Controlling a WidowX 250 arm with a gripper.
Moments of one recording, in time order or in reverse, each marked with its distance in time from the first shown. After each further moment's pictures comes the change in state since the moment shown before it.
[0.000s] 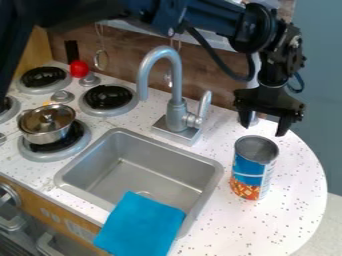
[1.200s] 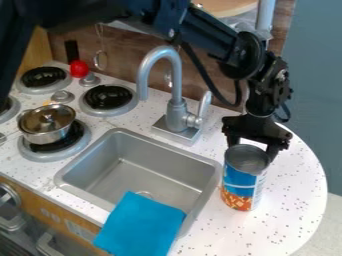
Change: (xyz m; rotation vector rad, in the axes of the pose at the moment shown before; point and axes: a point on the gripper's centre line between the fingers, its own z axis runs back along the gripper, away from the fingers) arm -0.039 0.000 -0.025 0.013 0.060 0.000
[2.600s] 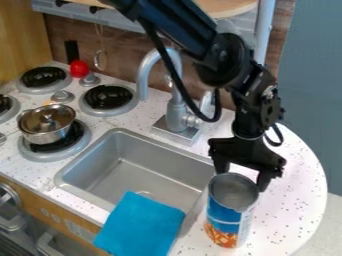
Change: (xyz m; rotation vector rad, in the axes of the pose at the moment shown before) arm -0.074 -0.018 0.027 -0.053 0.063 -0.077
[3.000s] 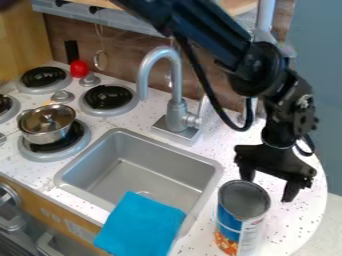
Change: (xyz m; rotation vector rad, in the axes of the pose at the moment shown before) arm 0.007 -0.030 -0.003 -0.007 -0.002 -0.035
